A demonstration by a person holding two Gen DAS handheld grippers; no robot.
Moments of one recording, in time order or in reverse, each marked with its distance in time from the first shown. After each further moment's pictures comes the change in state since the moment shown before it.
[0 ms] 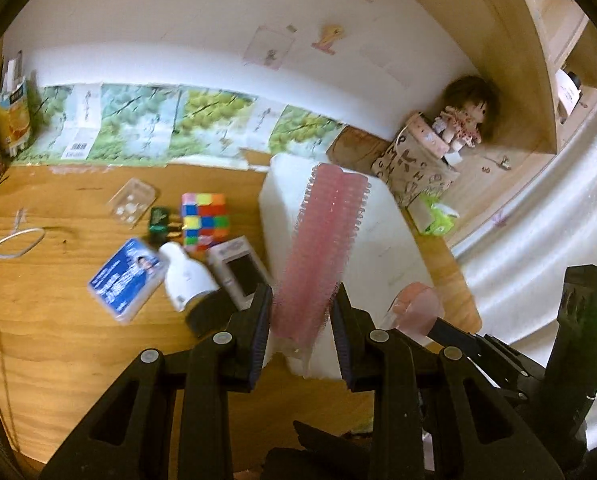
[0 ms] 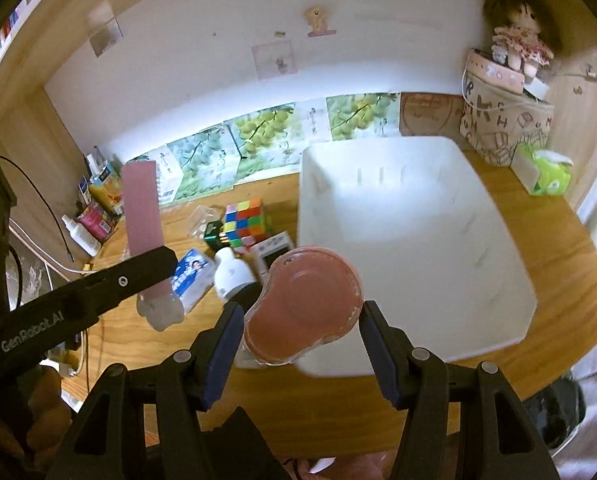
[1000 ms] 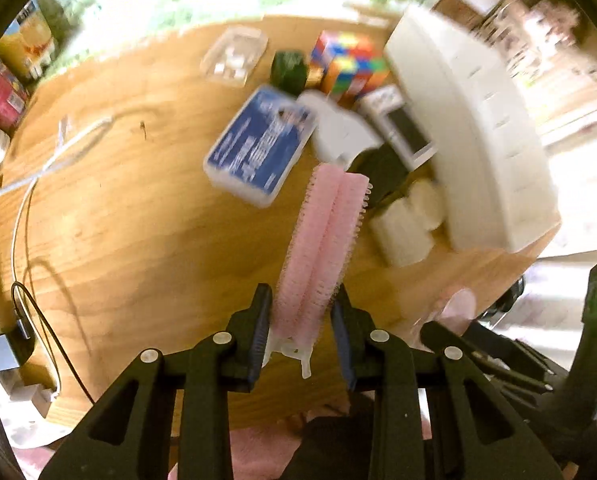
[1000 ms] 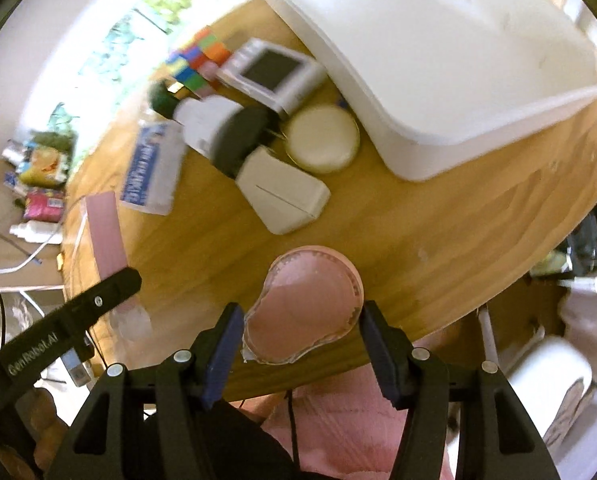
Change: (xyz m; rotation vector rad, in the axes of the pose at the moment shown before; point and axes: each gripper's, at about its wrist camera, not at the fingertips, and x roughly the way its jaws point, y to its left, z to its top) left arm 0.015 0.151 -0.041 0.048 0.499 0.210; right arm 0.092 0.064 -0.076 0.420 0.445 -0.049
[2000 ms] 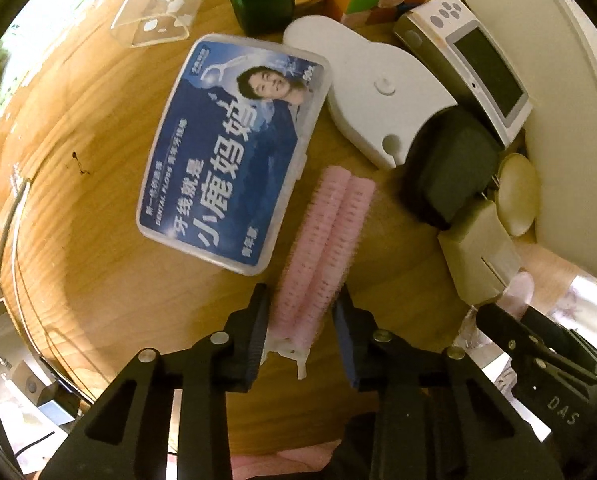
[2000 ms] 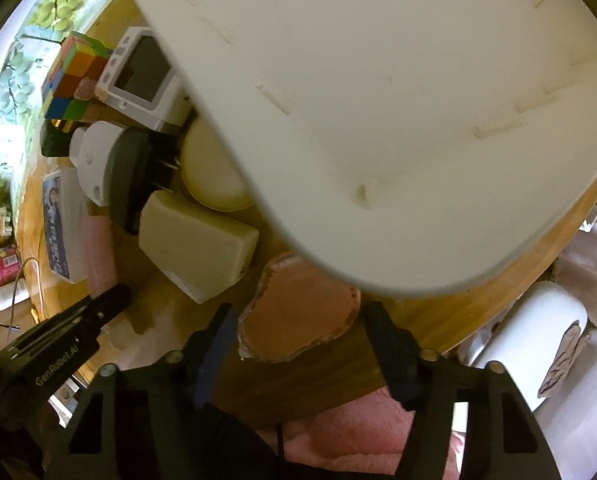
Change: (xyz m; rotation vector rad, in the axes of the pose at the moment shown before) left arm 0.112 -0.052 0.089 0.117 0.386 0.211; right arm 0.061 -0.037 0.054 0.218 0.238 -0.096
